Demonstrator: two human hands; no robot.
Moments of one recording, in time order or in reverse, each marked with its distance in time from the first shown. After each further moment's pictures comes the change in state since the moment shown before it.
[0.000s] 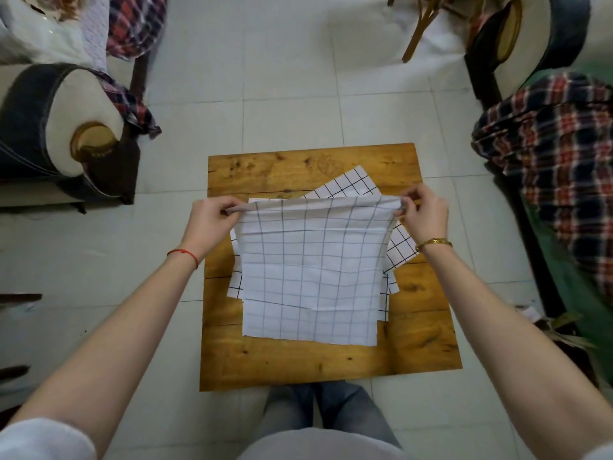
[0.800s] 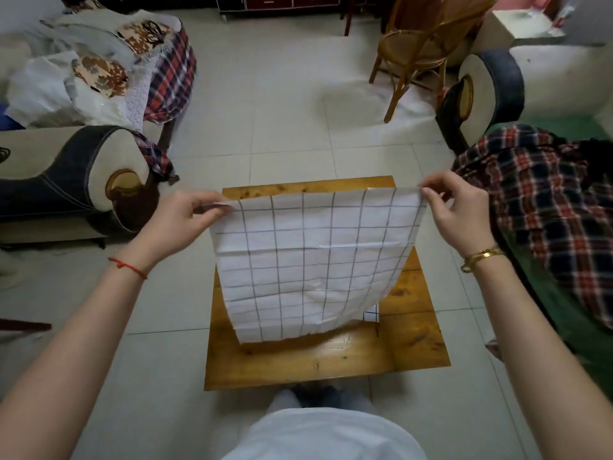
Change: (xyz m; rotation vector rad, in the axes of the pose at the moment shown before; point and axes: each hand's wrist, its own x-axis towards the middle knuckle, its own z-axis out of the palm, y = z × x) left_hand -0.136 0.107 -0.126 -0.003 -0.047 0.300; right_hand -0.120 -0.082 -0.160 -0.054 0.159 -0.528
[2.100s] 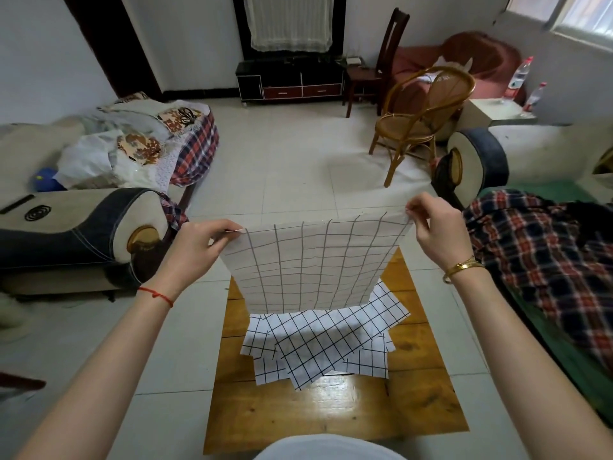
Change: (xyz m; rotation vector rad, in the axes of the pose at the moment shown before) left_hand -0.005 0.011 -0.021 0.209 0.268 0.131; right_hand 0.031 -0.032 -0.008 -0.158 0.064 -0.153
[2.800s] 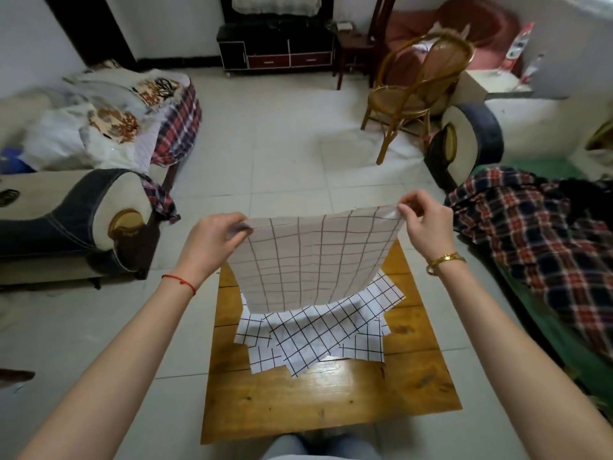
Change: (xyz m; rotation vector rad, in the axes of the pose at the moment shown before) left_hand 0.028 -0.027 0.063 0.080 -0.020 -0.009; right_hand -0.002 0.013 0.045 0.194 0.030 0.249
